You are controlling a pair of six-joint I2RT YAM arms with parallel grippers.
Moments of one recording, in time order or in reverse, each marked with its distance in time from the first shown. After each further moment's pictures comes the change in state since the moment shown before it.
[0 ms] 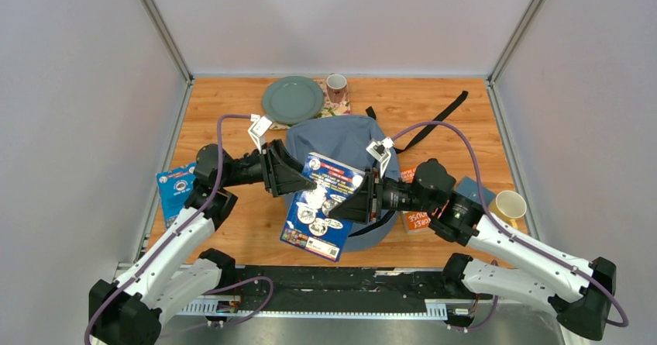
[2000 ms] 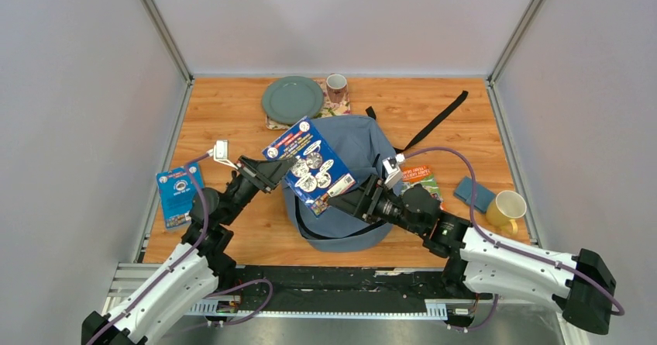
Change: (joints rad) left arm -0.110 -0.330 -0.307 0.061 -0.855 -0.119; right arm 0.091 -0.024 -0.253 0.111 0.491 0.360
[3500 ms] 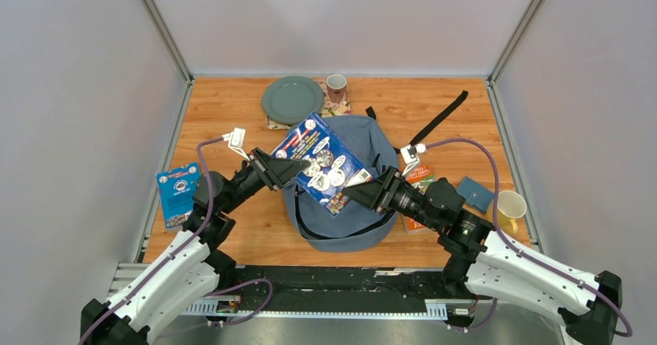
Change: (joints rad) left arm 0.007 0.138 0.153 -0.091 0.235 0.089; right arm -0.078 -0.122 0.089 -0.084 -0.044 -0.117
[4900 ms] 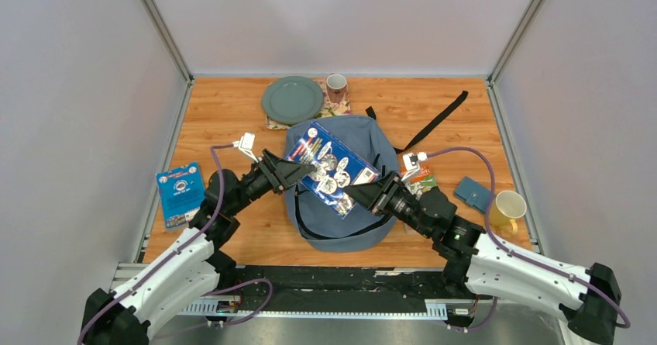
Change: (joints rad) left arm -0.002 0.039 -0.163 0.141 -0.051 -0.204; right arm 0.052 0.056 -0.110 0.186 0.160 0.030
